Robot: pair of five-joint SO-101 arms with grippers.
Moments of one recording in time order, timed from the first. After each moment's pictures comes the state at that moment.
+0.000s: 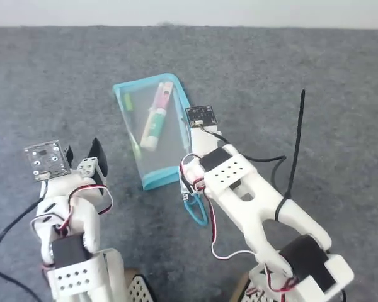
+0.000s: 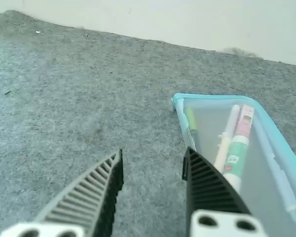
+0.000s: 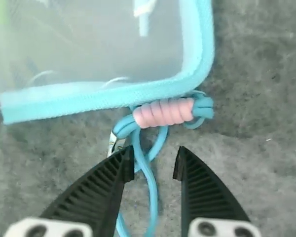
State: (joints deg) left arm -21.5 -87.3 78.5 49.4 7.1; right arm -38.8 -8.2 35.1 57.3 -26.4
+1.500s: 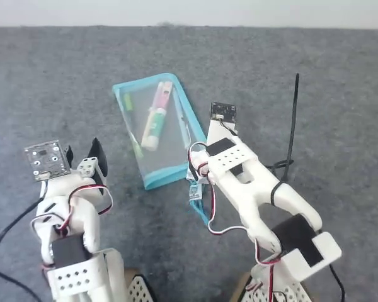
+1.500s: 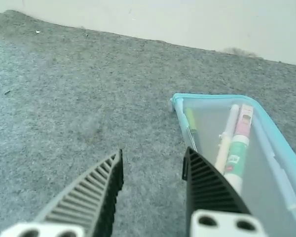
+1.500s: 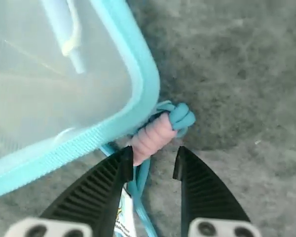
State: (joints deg) left arm -21.5 -87.3 78.5 49.4 7.1; right arm -32.3 3.3 31.5 52.7 -37.1
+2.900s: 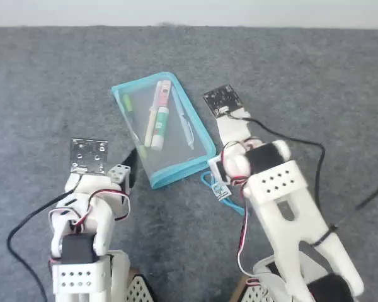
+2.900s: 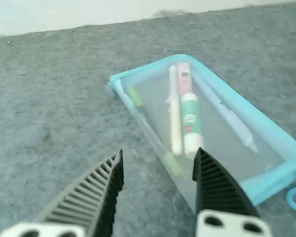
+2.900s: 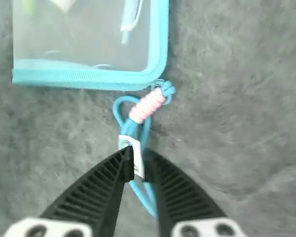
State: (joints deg) left arm -8.4 -87.3 78.5 54.1 -1.5; right arm -26.5 -28.0 35.3 68.0 -1.6
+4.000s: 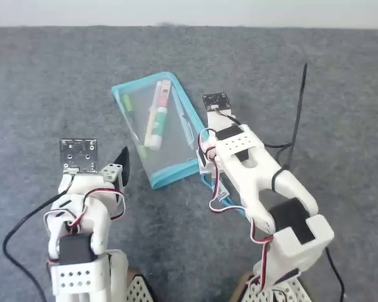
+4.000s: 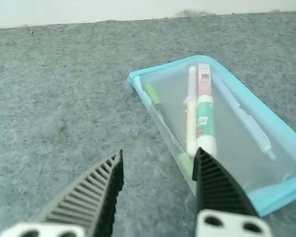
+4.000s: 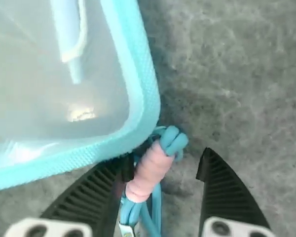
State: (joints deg) left arm -12.1 -87.3 78.5 54.0 -0.6; right arm -26.8 10.5 24.3 53.5 -13.6
